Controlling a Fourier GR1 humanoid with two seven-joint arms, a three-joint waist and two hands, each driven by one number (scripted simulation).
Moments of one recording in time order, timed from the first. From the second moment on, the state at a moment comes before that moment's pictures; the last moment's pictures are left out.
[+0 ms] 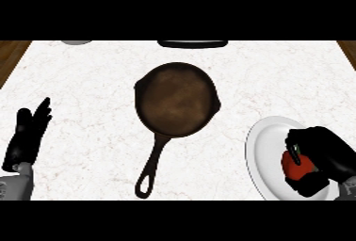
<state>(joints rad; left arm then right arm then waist) -0.12 0.35 0.14 -1.32 -0.10 0.07 0.24 -0.04 -0.52 0.16 -1.72 0.94 0.41 0.03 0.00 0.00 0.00</state>
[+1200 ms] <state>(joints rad) -0.13 0.33 0.16 -1.32 -0.11 0.04 0.25 -0.52 -0.15 0.06 -1.58 0.79 0.22 0.13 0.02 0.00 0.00</state>
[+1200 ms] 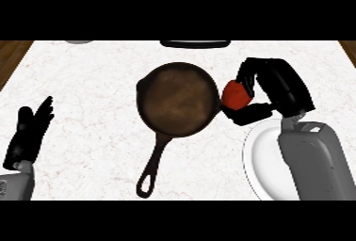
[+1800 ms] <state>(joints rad) -0.15 0.33 0.16 -1.32 -0.12 0.02 0.24 -0.86 -0.01 0.09 -0.93 0.75 -0.09 0.12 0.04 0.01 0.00</state>
